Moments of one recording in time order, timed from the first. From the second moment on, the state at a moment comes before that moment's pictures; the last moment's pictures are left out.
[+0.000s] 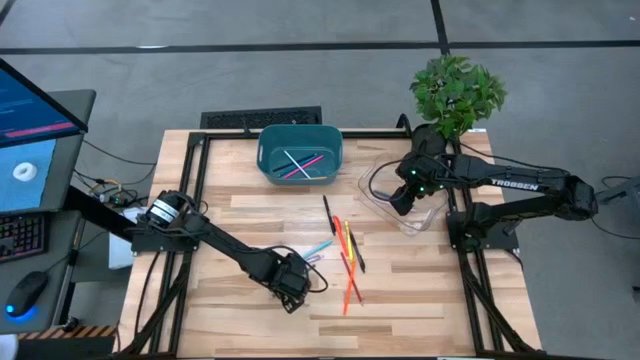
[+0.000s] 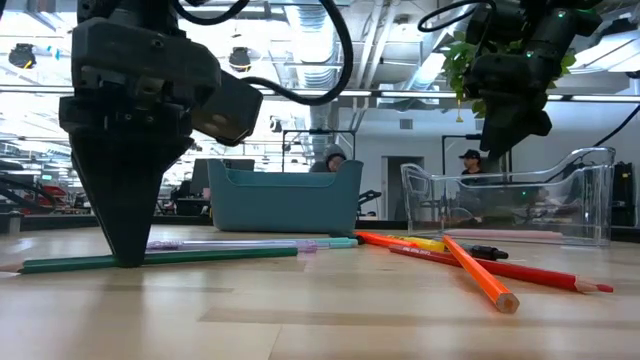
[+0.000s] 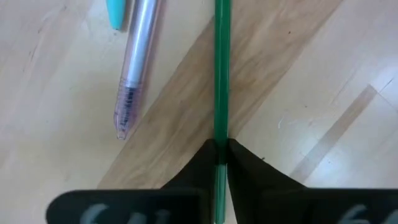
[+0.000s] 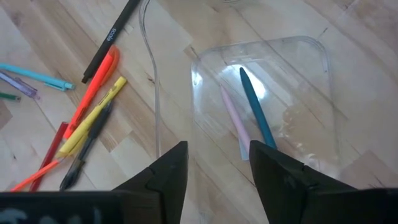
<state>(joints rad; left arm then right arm) -0.46 1.96 1.24 -0.71 0.03 -1.10 -0.33 1.05 0.77 -0.80 -0.04 0.41</state>
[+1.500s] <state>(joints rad) 0.33 1.57 1.35 -0.81 -0.32 0.07 -0.33 1.05 0.77 -0.70 -0.03 0.42</state>
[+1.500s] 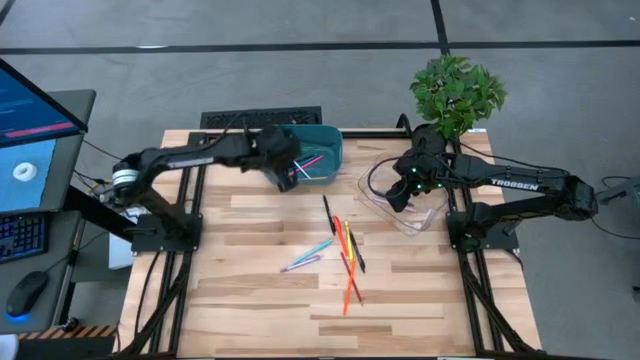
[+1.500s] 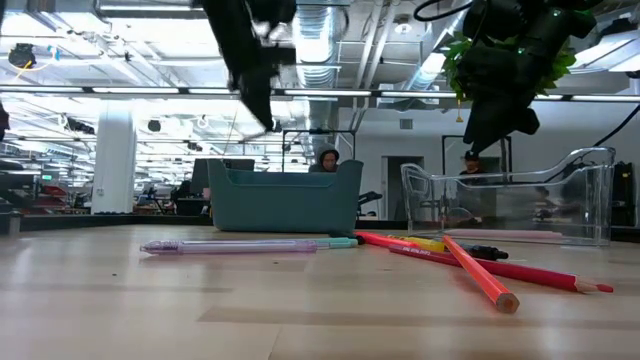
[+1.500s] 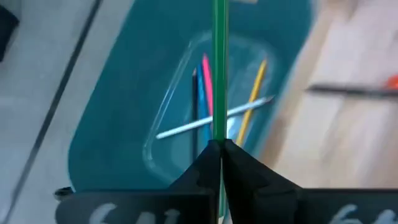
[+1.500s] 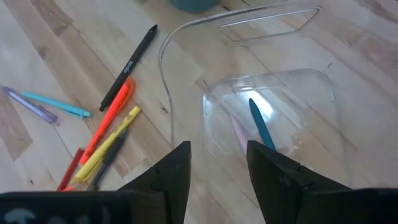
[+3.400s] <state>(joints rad) -0.10 1.88 1.41 -0.71 -0.13 -0.42 -0.33 1.05 0.77 -0.70 -0.03 0.38</state>
